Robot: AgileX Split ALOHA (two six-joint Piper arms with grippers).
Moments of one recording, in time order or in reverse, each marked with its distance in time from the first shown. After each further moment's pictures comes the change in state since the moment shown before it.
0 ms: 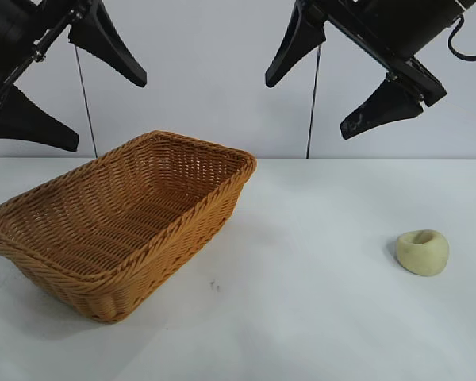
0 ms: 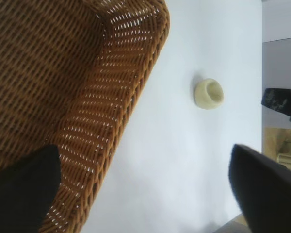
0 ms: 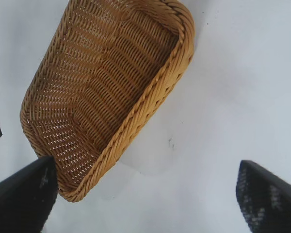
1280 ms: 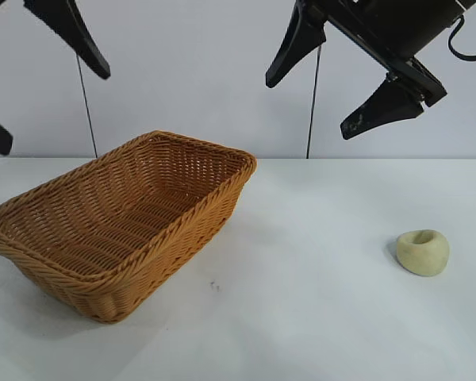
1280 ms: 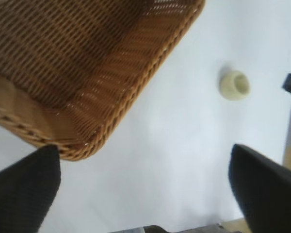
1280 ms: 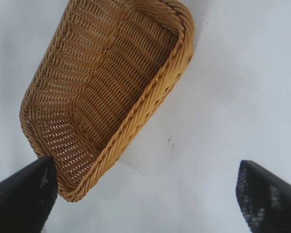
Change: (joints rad) left arm -0.173 -0.219 0.039 0.528 0.075 -0.778; right arm 0.000 0.000 0.000 -0.002 0.000 0.000
